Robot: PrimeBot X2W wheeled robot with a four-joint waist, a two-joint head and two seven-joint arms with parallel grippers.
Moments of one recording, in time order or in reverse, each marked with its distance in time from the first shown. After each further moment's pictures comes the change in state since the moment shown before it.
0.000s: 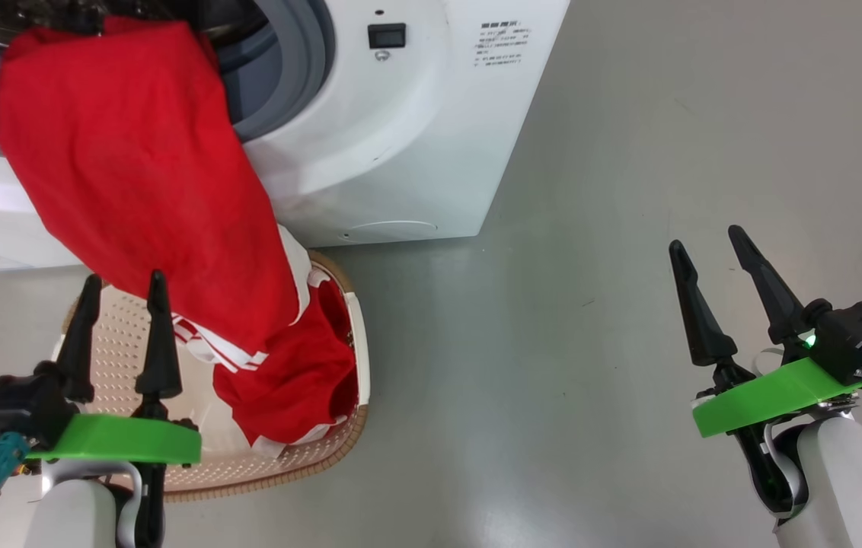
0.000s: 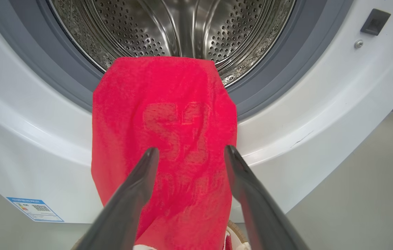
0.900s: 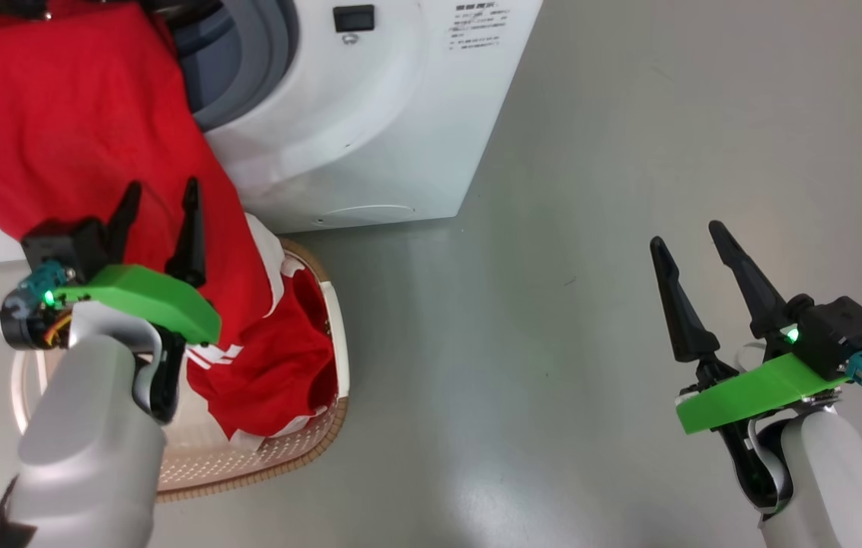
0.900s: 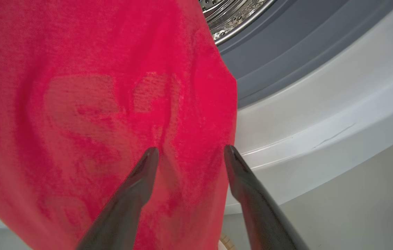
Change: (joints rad) left arm -0.466 0.042 -0.192 0.588 -0.114 -0.004 0.000; right arm -0.014 0.017 0.025 0.002 0.000 0.000 0.000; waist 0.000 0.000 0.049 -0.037
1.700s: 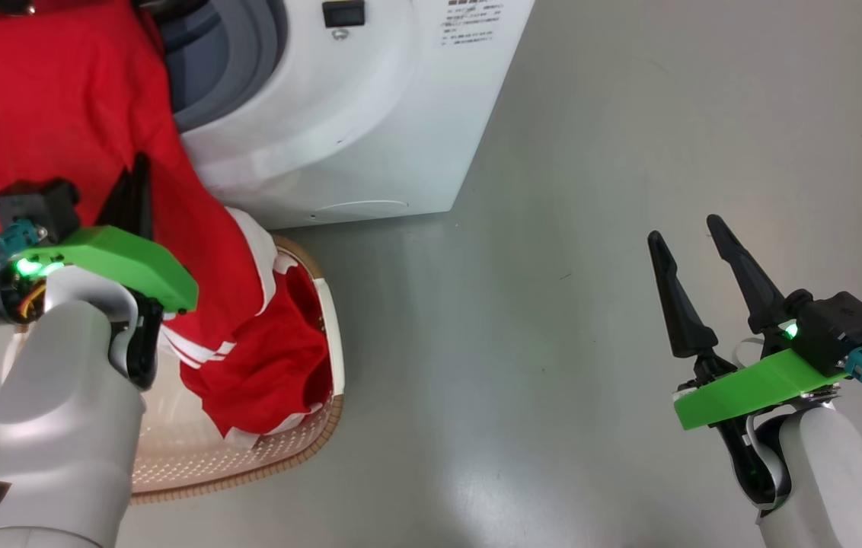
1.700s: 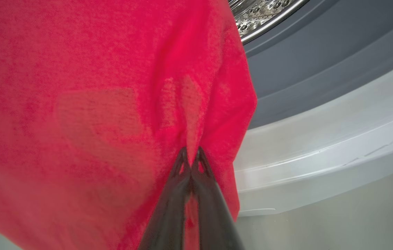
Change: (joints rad) left arm -0.142 0.030 -0.057 0.179 -0.071 0.000 0.000; right arm -0.012 0.004 0.002 -0.001 0.000 0.000 0.000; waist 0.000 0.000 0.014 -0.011
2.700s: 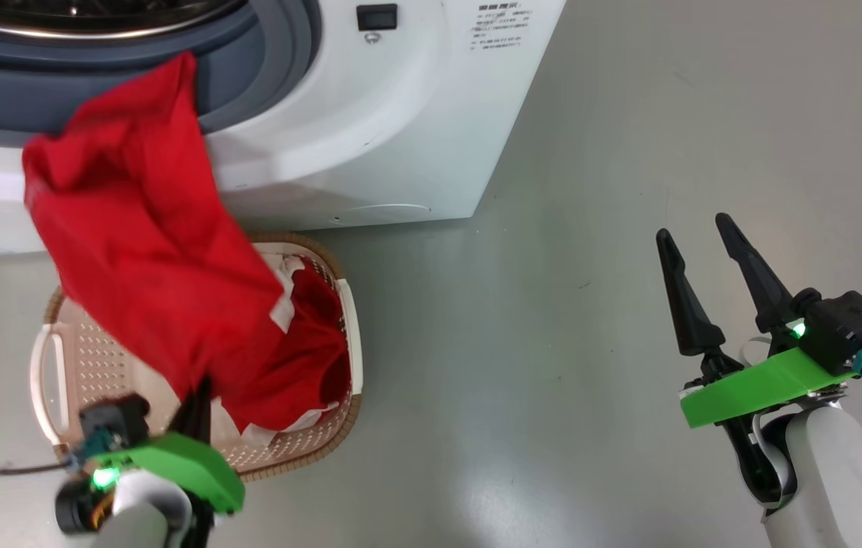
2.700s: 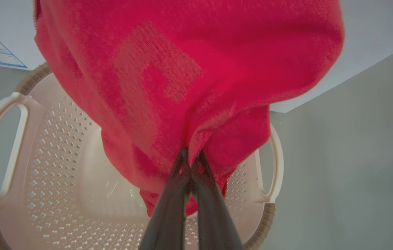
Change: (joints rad) left arm 0.412 -0.039 0.001 -0.091 -0.063 0.000 0.000; right arm 0.001 -0.004 -0.013 -0.001 0.000 0.000 0.000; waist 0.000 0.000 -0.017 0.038
